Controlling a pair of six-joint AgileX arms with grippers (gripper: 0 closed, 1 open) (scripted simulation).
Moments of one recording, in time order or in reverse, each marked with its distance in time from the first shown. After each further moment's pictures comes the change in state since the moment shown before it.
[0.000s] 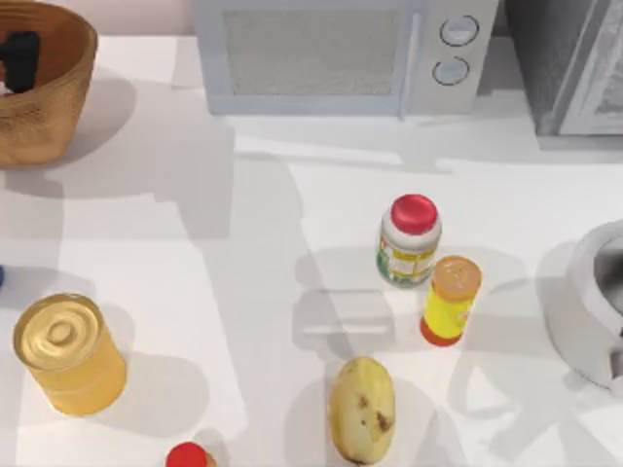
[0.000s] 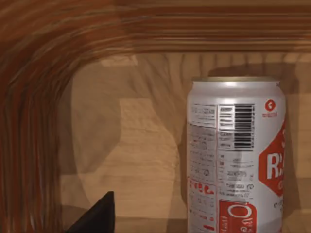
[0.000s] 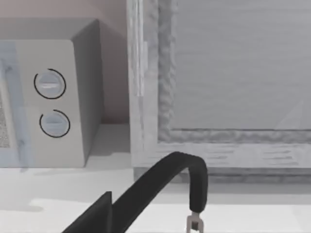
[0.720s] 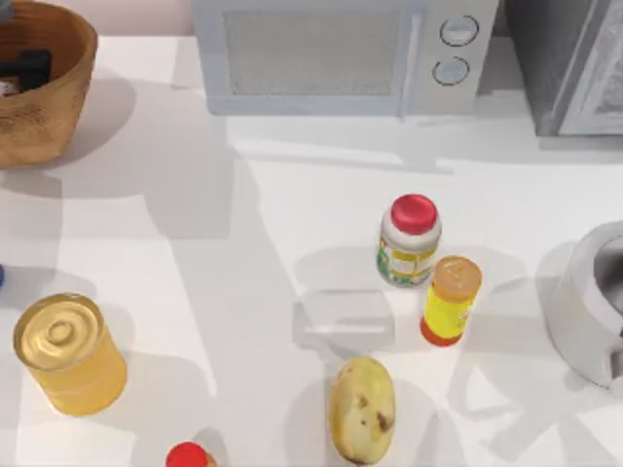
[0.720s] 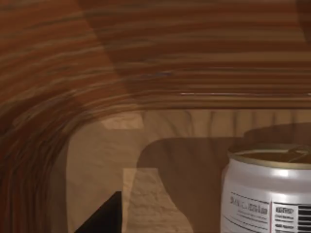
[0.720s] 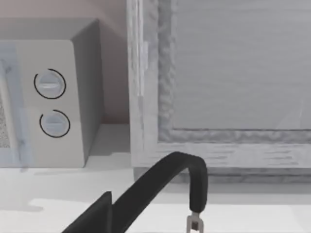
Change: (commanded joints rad) left arm -0.012 0.109 -0.018 0.129 -0.002 -0.011; right arm 0.000 0.000 0.000 0.000 0.000 0.000
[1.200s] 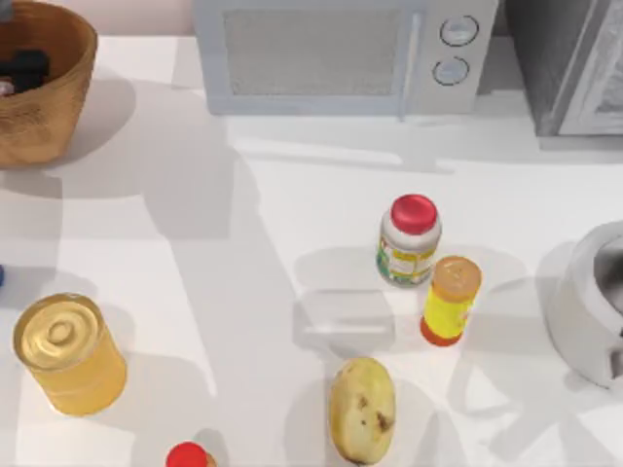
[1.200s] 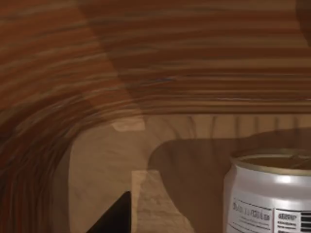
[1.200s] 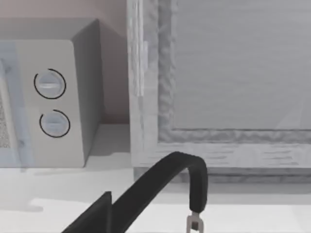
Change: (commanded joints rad) left arm 0.000 0.002 0.000 0.002 0.000 0.000; right arm 0.000 0.000 0.000 0.000 0.000 0.000
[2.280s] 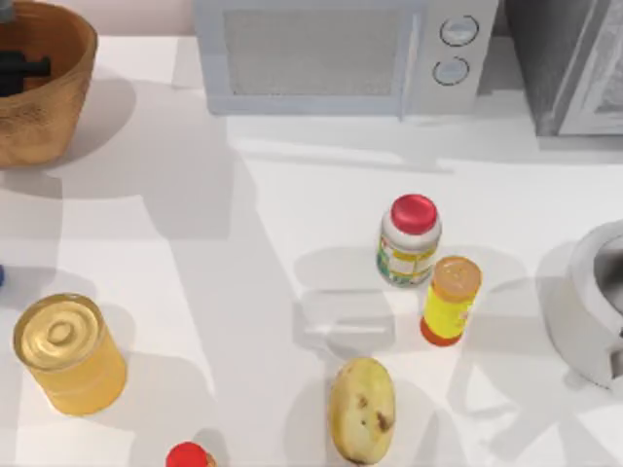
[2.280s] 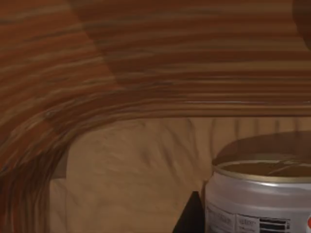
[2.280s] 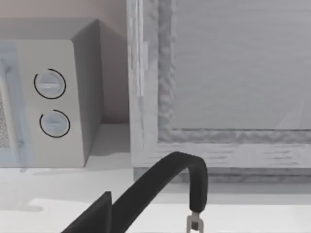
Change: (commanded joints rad) left arm 0.003 -0.027 0.013 -0.001 -0.005 0.005; right arm 0.000 0.000 0.000 0.000 0.000 0.000
